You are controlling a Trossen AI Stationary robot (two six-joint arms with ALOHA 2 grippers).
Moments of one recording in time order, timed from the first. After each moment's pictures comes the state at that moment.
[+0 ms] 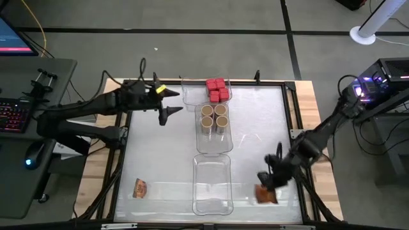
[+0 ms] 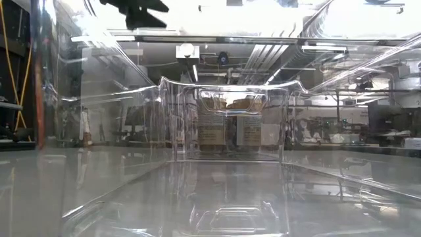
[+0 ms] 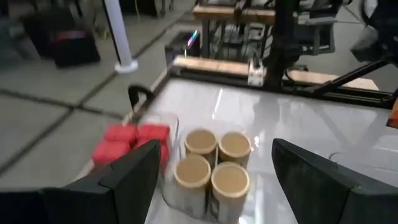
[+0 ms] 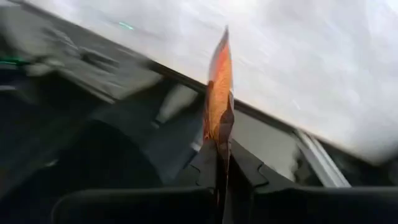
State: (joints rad) left arm 0.26 0.98 0.94 -0.29 -0.03 0.02; right arm 0.69 1.20 1.02 -0.75 -0.18 2.04
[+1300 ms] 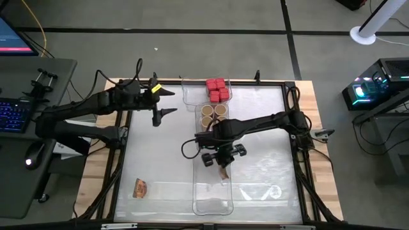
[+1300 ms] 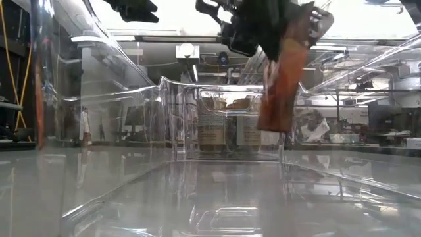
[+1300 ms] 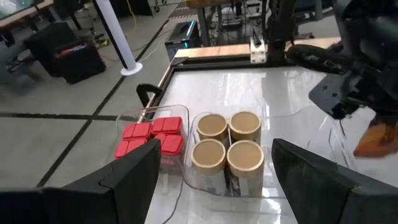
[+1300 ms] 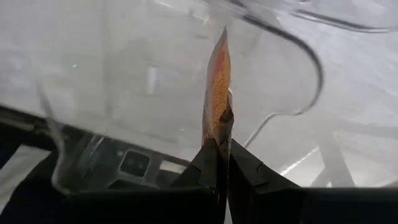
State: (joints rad) left arm 0.26 0.93 0.97 -0.42 -0.04 0.21; right arm 0.14 2.06 1.85 -1.29 -0.47 1.36
